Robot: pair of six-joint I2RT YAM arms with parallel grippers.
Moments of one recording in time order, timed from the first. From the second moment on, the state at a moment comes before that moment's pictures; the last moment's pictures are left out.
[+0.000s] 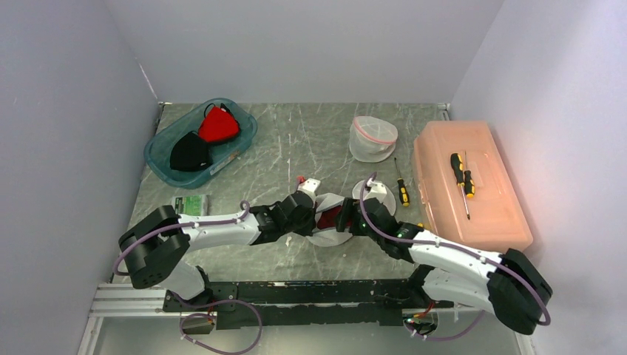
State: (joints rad) left arm -1.02 1.49 0.77 -0.01 -0.18 -0.58; right arm 0.82 1.00 0.38 -0.02 0.27 0.76
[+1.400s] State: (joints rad) left arm -1.03 1.52 0.80 -0.07 -0.26 -0.63; right arm 0.82 0.83 0.46 0.01 0.00 0.47
